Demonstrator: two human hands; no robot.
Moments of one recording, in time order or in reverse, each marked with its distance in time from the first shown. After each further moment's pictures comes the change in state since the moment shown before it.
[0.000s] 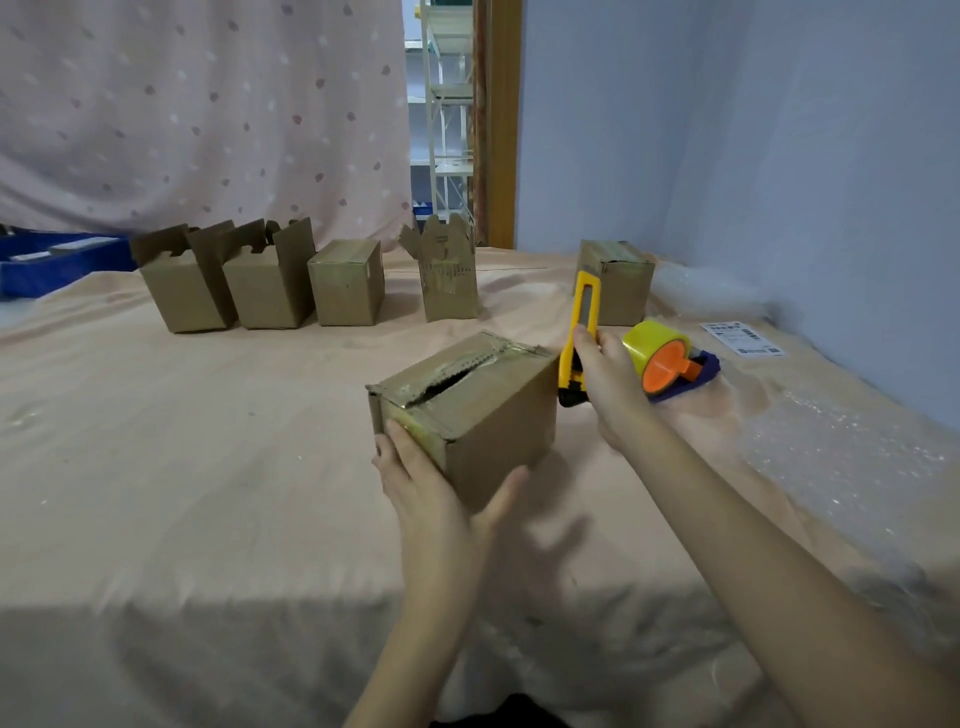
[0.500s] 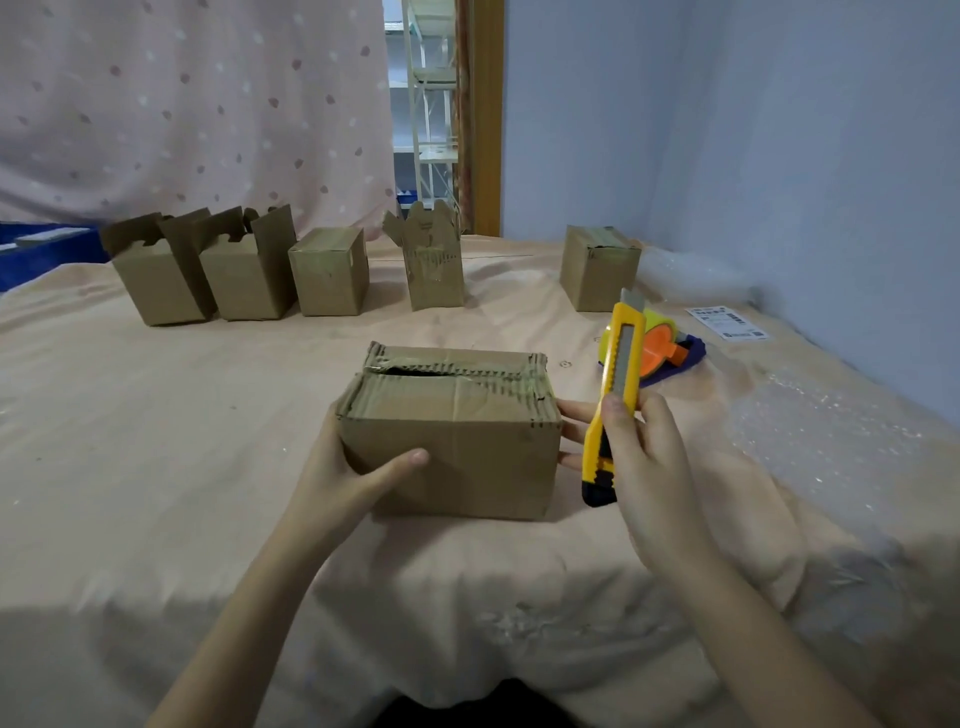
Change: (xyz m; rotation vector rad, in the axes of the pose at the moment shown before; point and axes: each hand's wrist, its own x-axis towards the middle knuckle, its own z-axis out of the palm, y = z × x) left_hand 0.050 -0.031 -0.066 -0.196 -0.244 -0.005; right_hand -0.118 0.001 -0.027 0.094 0.035 -0.095
